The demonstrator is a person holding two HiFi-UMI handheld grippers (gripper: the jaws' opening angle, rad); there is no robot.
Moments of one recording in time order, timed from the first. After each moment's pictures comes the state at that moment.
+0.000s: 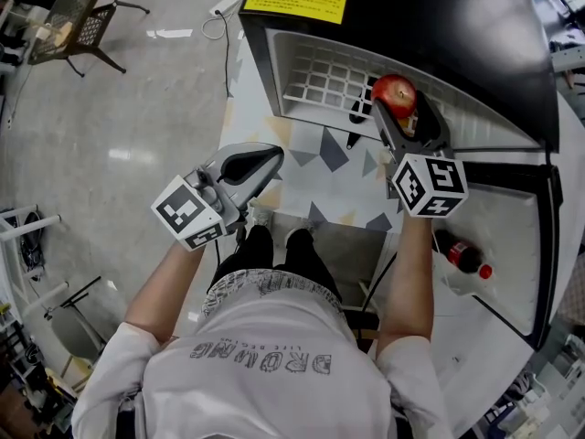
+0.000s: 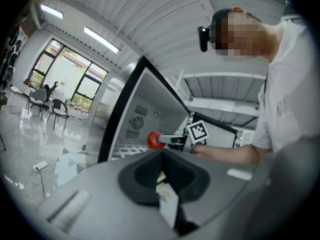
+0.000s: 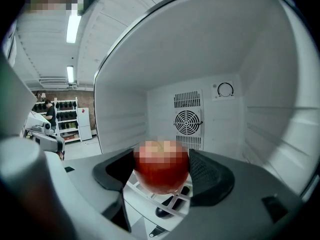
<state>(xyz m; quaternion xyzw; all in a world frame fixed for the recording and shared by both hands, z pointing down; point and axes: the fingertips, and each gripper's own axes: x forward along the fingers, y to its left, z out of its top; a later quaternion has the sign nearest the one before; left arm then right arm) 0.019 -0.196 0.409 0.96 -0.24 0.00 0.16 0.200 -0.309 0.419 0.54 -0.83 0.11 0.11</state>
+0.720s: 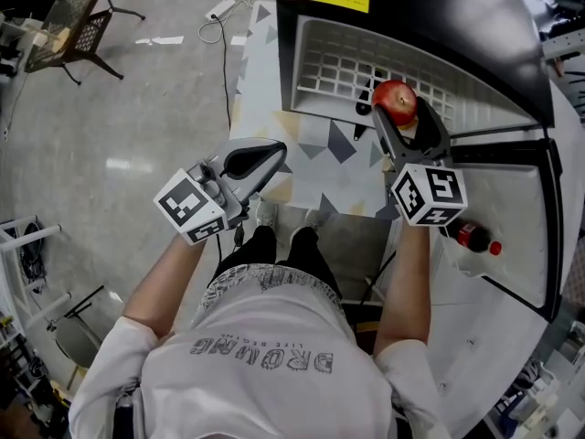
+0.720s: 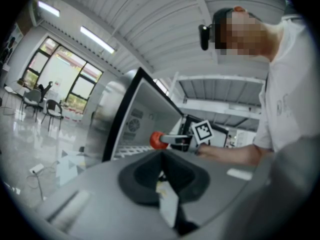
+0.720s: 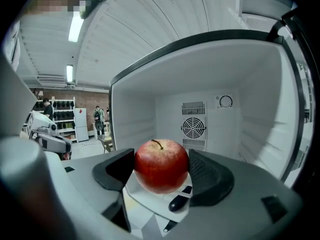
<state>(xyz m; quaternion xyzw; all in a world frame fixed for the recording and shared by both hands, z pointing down) -0.008 -0.177 0.398 0.97 -0.21 0.00 0.15 0.173 -0.264 0.397 0.56 -0.82 0.09 0.10</state>
